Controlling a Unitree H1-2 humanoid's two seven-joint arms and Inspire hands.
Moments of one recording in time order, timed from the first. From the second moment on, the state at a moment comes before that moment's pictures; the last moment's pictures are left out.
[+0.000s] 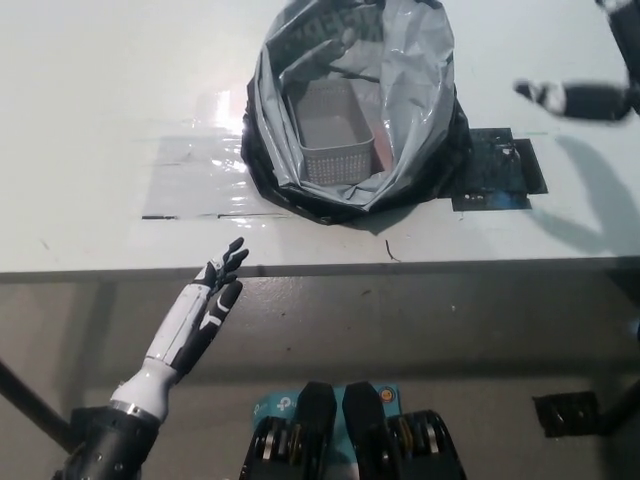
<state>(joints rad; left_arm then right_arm) -0.21 0.19 -0.10 0.07 0.15 -0.13 -0.12 -0.65 -0.36 -0.01 -0.18 -0.35 0.41 0.26</state>
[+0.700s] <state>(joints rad) -0.23 0.19 -0.09 0.11 0.15 -0.13 -0.12 -0.17 -0.16 -0.01 -0.18 -0.31 0.10 0.16</state>
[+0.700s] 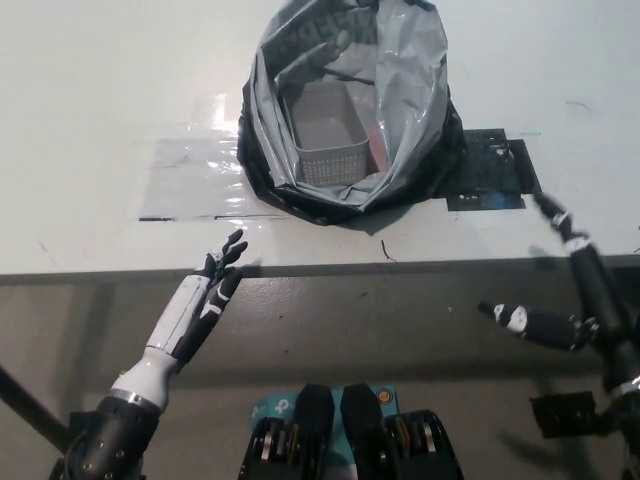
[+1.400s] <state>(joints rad) -0.06 0.21 -0.09 0.06 0.15 -0.14 -0.12 0.04 -0.10 0.05 -0.01 -0.21 -0.19 0.15</state>
